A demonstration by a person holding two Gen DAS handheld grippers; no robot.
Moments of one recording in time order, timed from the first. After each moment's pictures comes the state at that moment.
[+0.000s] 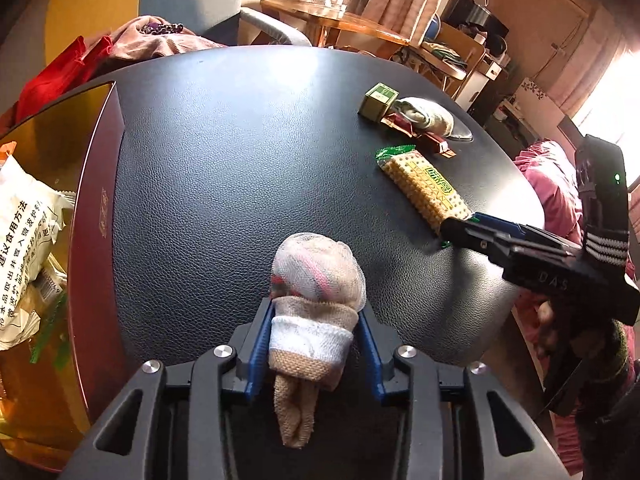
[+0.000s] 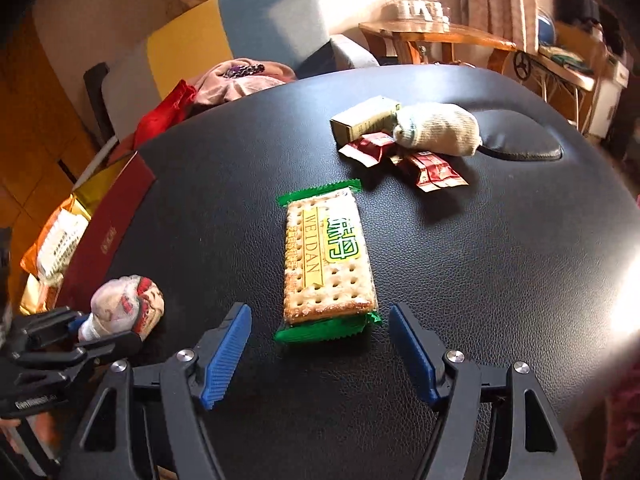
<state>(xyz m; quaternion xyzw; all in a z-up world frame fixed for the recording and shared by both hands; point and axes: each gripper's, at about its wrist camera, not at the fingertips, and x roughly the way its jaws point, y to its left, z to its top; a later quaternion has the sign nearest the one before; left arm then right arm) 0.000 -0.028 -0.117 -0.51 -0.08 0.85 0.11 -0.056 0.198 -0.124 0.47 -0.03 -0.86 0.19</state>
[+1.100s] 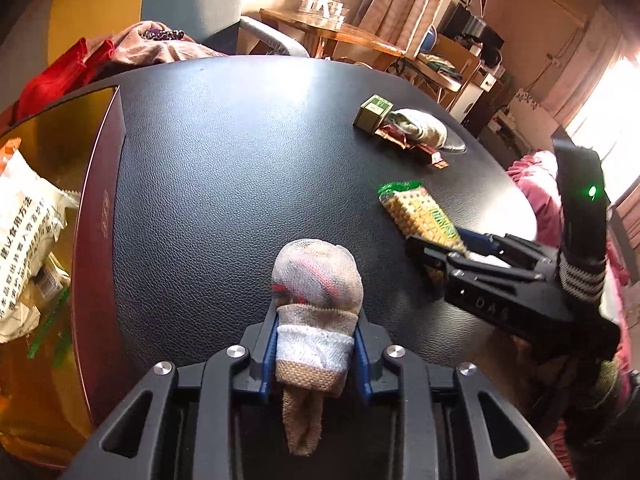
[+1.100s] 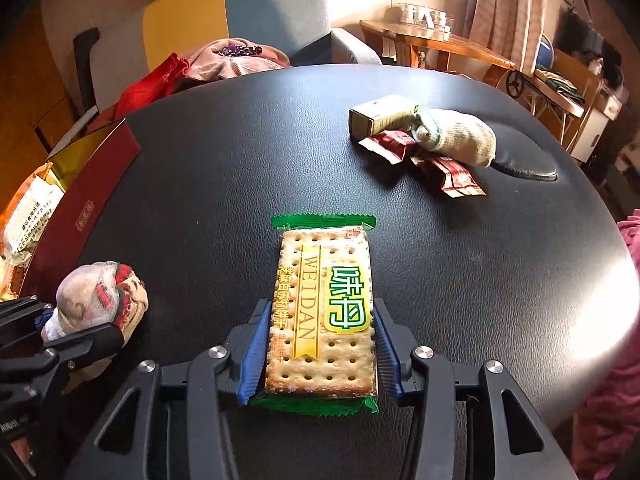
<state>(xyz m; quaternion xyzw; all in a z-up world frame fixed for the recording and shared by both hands) 0.006 -0.034 -0.114 -0.49 -0.10 0.86 0.13 -0.055 0.150 -0.132 0.47 0.05 -0.87 0.15</state>
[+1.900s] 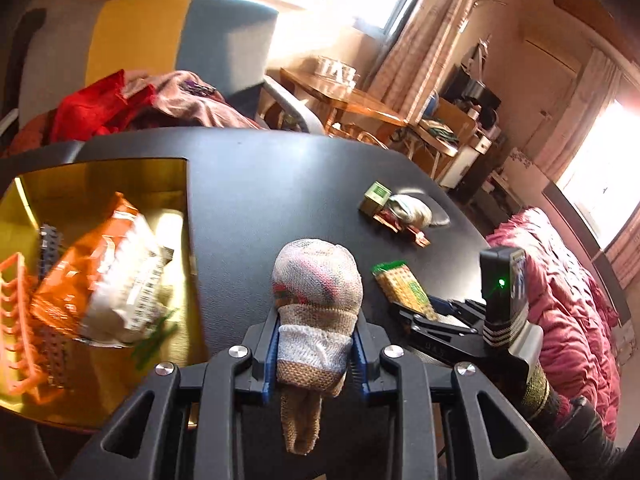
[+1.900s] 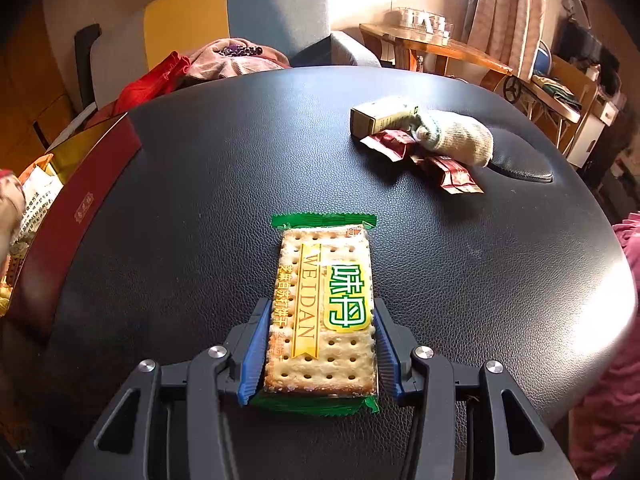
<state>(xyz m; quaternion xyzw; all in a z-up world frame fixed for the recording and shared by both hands) 0.044 -0.091 -0.037 -0.39 -0.15 0.90 0.09 -0.047 0.153 -0.138 0.46 0.07 -0.87 0.15</state>
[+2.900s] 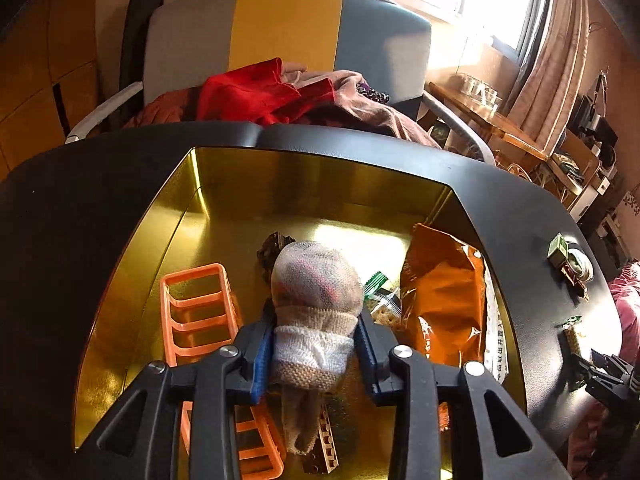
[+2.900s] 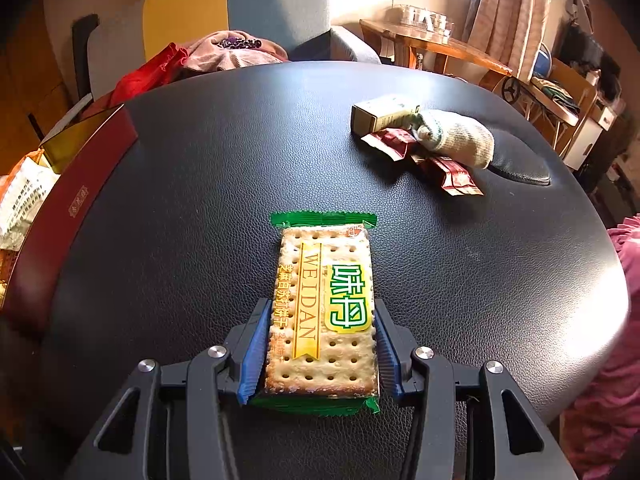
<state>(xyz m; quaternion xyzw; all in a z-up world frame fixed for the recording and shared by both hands) 0.025 -0.254 -0.083 -0.41 -0.14 0.89 -0.13 -0.057 0.152 -0.135 0.47 0.08 -0.87 0.14</state>
